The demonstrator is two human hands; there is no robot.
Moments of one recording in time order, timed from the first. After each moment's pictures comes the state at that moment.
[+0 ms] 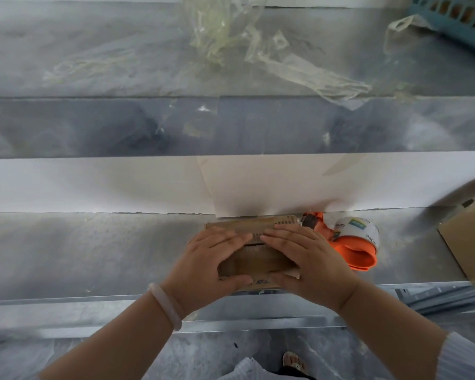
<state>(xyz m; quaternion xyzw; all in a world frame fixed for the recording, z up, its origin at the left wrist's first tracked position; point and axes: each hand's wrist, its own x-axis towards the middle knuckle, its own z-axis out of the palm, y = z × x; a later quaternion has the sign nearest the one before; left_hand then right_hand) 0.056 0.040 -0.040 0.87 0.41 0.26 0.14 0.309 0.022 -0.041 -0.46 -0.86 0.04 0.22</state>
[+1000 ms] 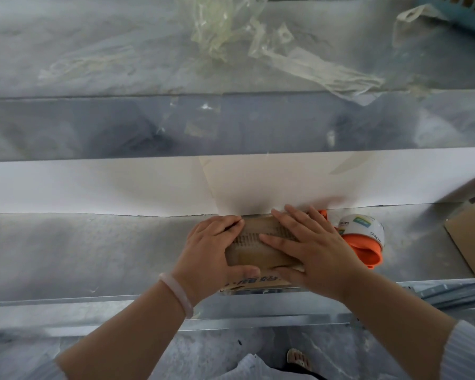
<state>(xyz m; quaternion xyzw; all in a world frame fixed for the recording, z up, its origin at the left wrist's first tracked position) 0.062 0.052 -0.031 0.84 0.50 0.15 0.15 0.315 0.029 -0.032 -0.48 -0.87 -0.03 0.06</state>
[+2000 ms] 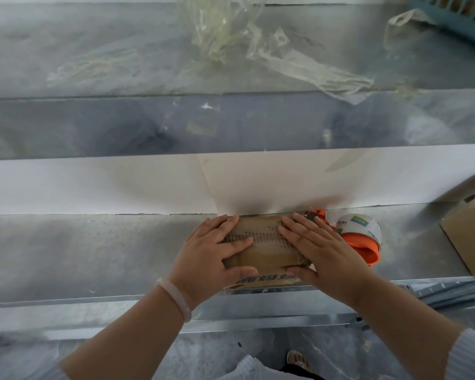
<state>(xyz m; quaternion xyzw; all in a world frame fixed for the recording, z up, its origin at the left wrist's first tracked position) 0.055 0.048 -0.041 0.87 0.46 0.16 0.12 0.330 0.019 -0.038 -0.52 -0.85 0.04 0.06</state>
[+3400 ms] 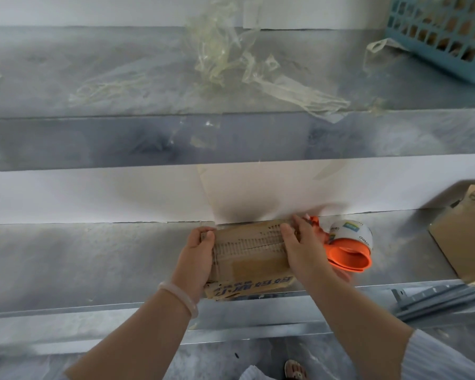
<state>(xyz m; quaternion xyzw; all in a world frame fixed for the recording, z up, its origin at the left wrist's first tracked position) 0.075 0.046 -0.027 0.36 0.62 0.41 0.57 0.271 0.031 -0.020 -0.74 -0.45 0.37 0.34</state>
